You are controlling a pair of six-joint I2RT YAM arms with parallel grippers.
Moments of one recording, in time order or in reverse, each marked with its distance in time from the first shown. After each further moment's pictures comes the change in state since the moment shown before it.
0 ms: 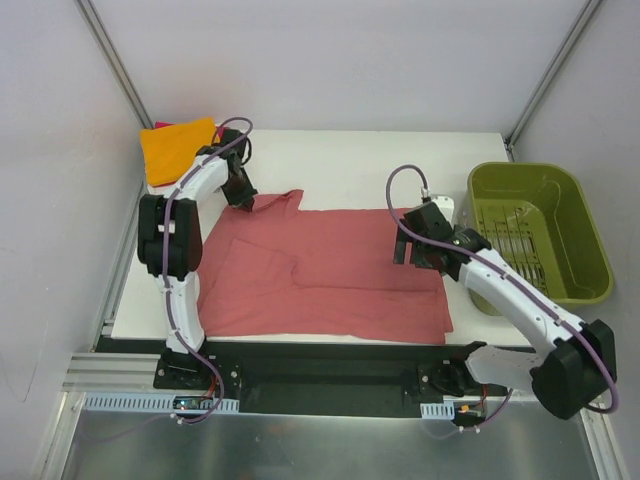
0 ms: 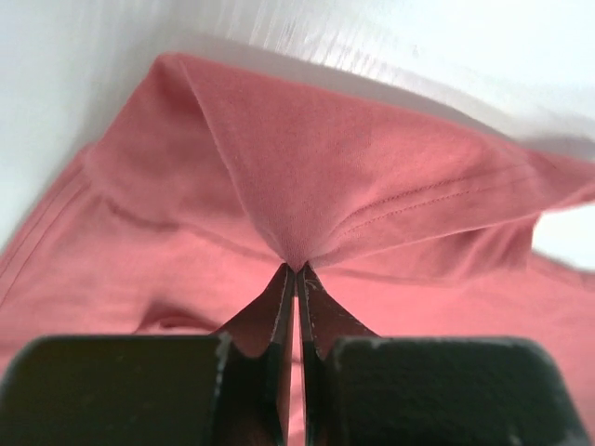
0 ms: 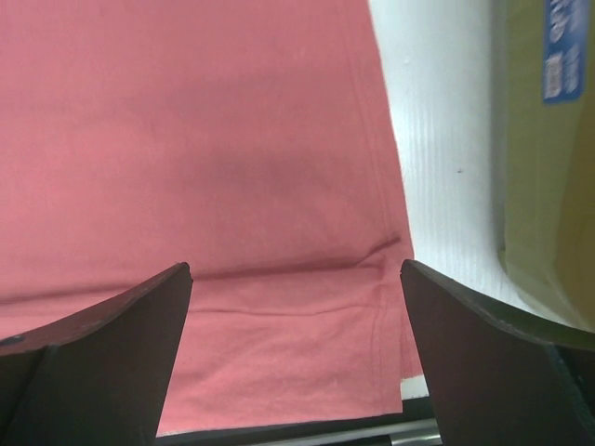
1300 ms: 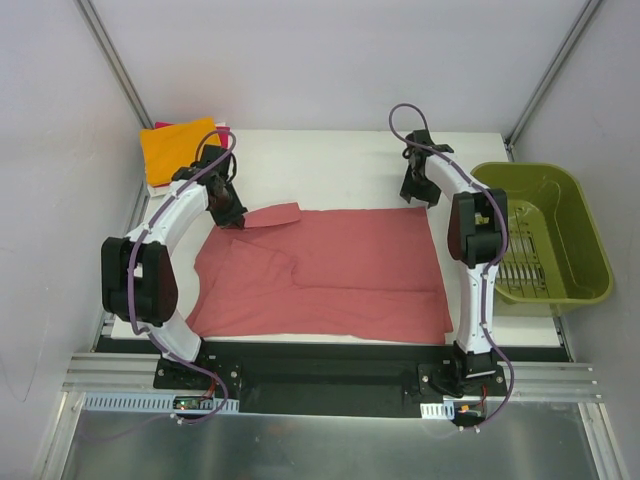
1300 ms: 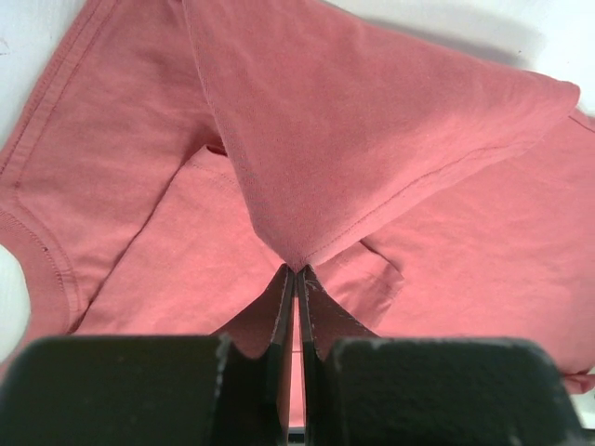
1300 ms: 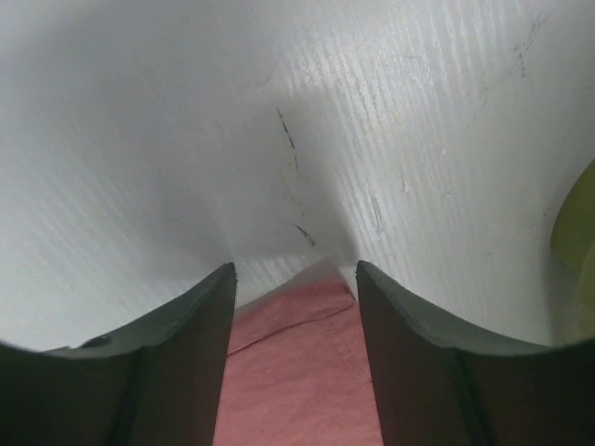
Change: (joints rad) left arm 0.000 -0.428 -0.363 -0.006 0.056 -0.014; right arm -0.377 1.154 1.009 -0.049 -0.097 -0.065
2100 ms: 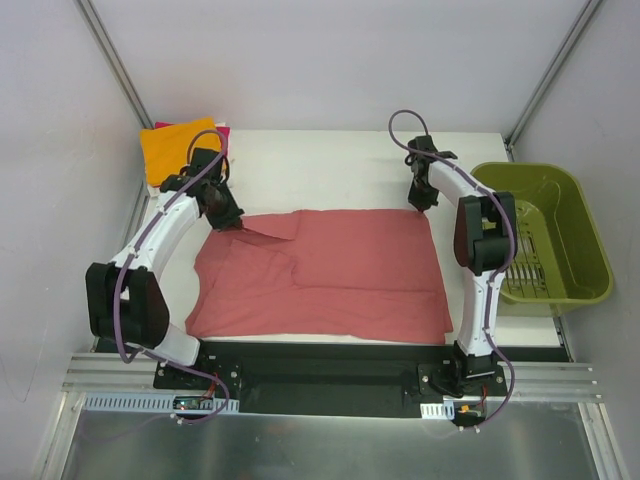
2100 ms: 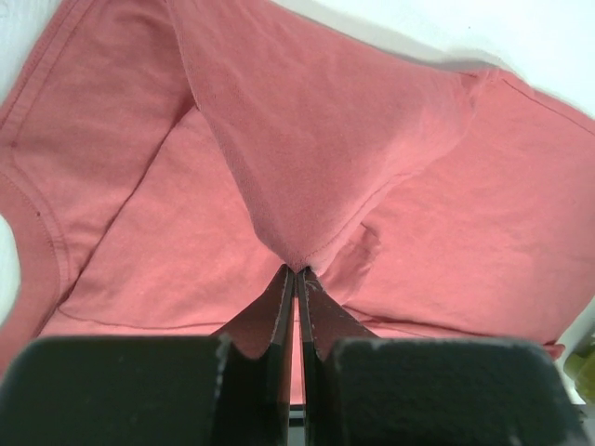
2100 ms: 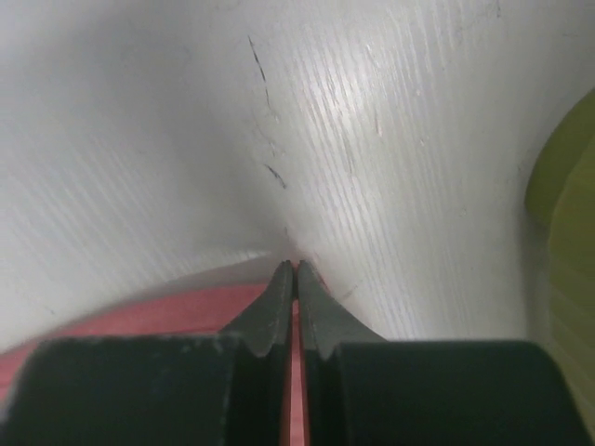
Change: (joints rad) left arm 0.000 -0.142 -0.056 -0.002 0.031 -0.027; right arm 0.001 -0.105 -0.160 0.060 -0.003 -0.029
